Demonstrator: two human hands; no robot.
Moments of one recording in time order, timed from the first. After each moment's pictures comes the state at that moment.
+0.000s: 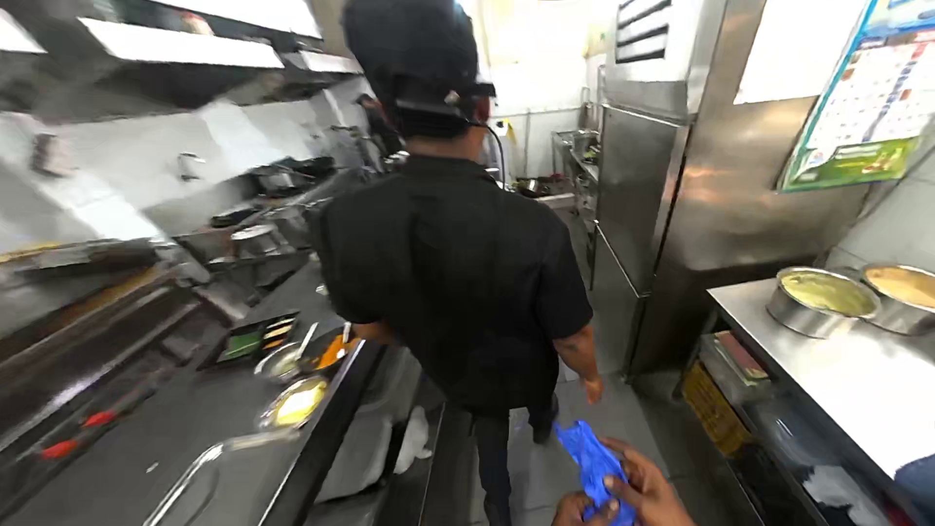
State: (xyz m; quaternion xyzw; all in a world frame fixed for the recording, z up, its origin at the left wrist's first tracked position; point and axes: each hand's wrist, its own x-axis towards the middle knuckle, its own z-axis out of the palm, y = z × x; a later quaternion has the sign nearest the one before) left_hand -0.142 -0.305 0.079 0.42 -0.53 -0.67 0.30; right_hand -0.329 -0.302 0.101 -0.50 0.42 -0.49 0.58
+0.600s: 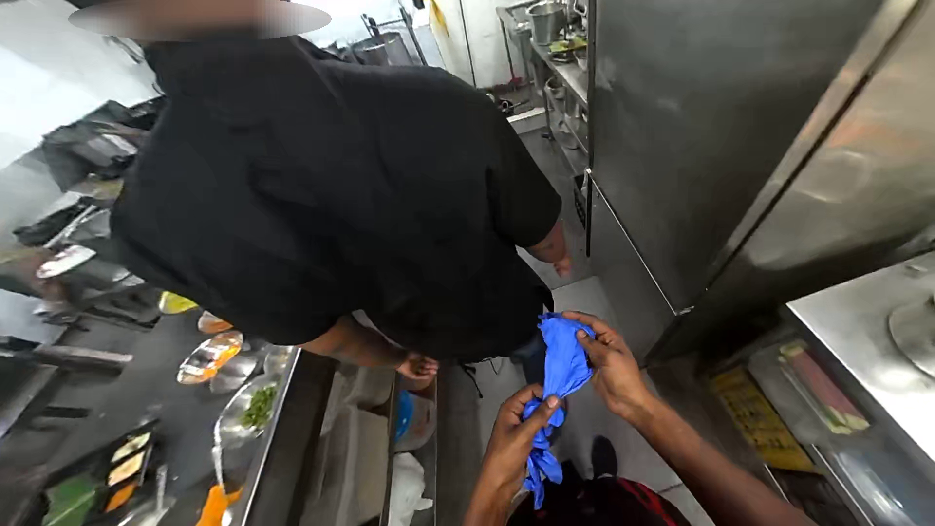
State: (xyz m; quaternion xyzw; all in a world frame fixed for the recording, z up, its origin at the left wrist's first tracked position) left_hand -0.162 -0.812 0.138 0.37 -0.49 -0.68 0.39; right_hand -0.362 -0.833 0.149 -0.33 0.38 -0.62 0.60
